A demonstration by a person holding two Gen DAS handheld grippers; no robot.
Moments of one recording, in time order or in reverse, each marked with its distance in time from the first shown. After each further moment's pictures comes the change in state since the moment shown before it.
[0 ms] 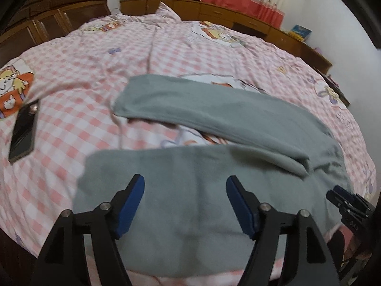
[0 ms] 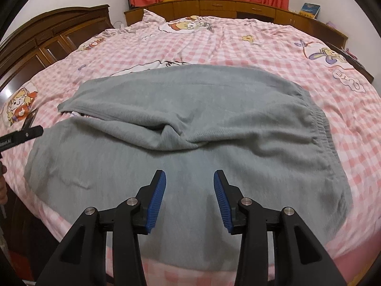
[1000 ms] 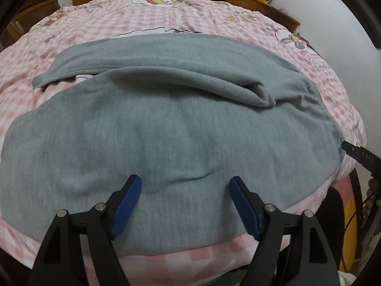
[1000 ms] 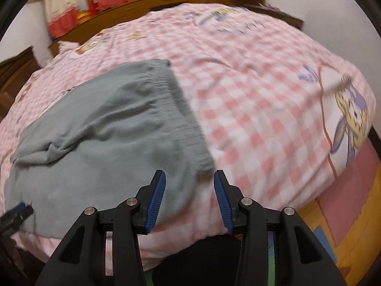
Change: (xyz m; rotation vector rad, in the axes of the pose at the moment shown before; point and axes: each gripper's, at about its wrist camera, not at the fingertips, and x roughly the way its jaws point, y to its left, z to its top) left arm 0.044 -0.097 -0.064 0.195 0.142 -0.126; right arm -0.041 -0.169 -0.055 0.419 0.036 -0.239
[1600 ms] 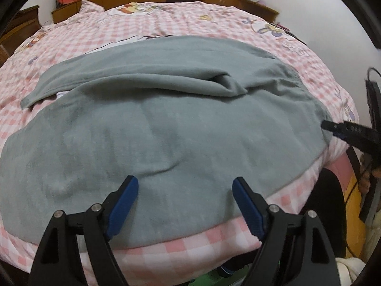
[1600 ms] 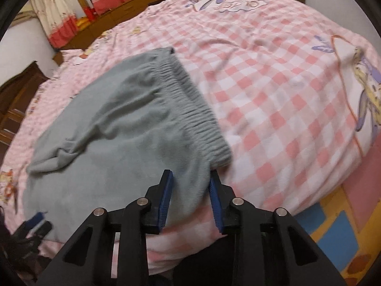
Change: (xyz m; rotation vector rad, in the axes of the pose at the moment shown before) left arm -0.009 -0.032 -0.011 0.126 -0.026 -0.040; right arm 0.014 0.007 -0.003 0.044 0.043 0.129
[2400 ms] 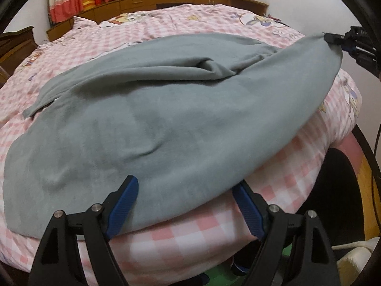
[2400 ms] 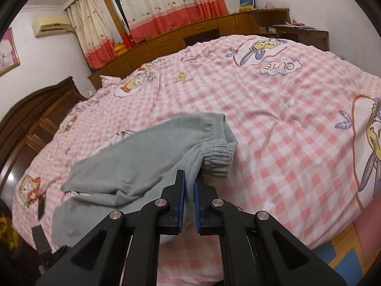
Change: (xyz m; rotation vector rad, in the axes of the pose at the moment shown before) left arm 0.004 -0.021 -0.025 0.093 -0.049 0.076; right arm -0.074 0.045 0.050 -0.079 -0.228 0.178
